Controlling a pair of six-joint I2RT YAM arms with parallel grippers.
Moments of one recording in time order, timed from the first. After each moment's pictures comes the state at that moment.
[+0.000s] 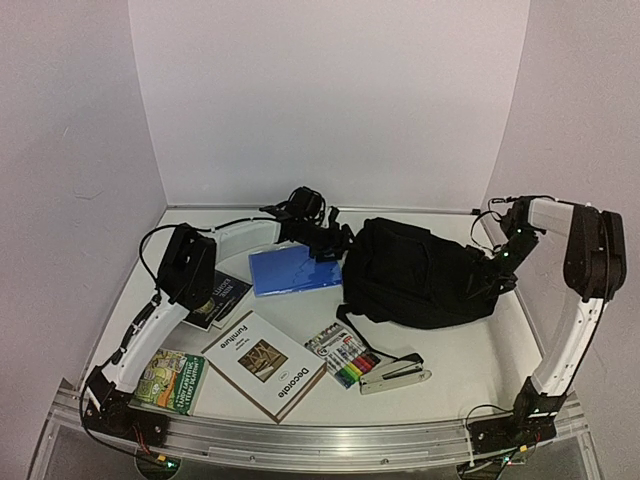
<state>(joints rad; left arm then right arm) -0.68 2.69 2.39 -0.41 0.55 -0.71 -0.13 1.96 1.47 -1.24 -0.42 -0.51</state>
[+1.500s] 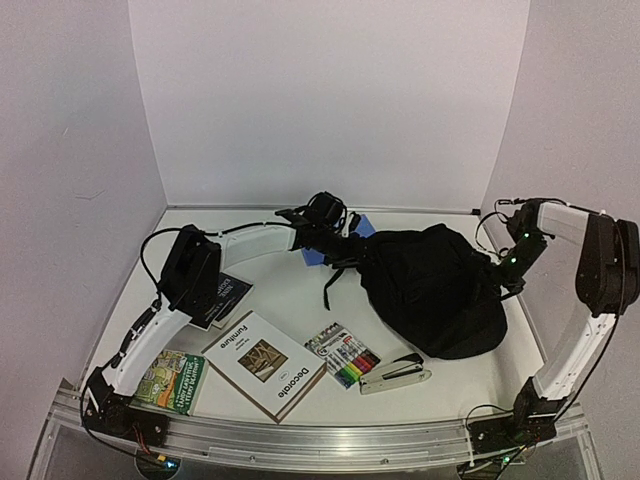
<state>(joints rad) -0.79 2.64 2.36 -0.45 0.46 -0.61 -0.12 1.79 1.33 -1.25 -0.38 -0.57</state>
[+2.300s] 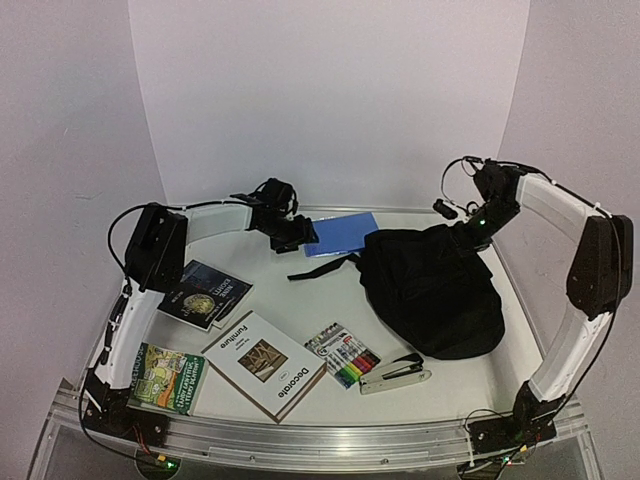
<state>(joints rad) -0.57 2.46 2.07 -0.43 0.26 -0.66 0.13 1.78 1.59 -1.15 -0.44 -0.40</state>
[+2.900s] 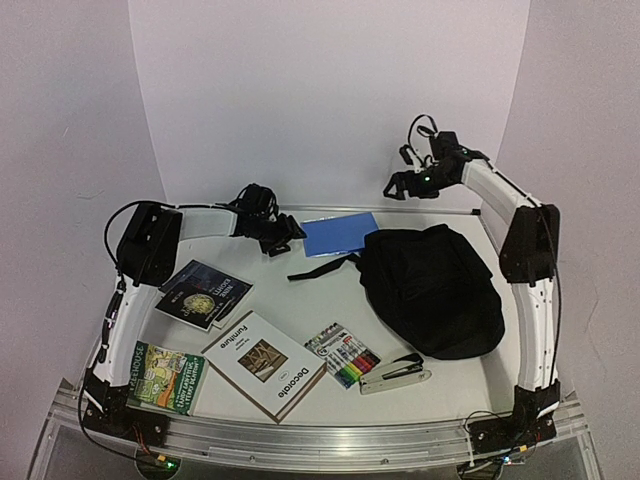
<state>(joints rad) -0.48 2.45 1.93 -0.21 0.39 -0.87 0.24 2.37 2.34 -0.76 -0.36 -0.05</state>
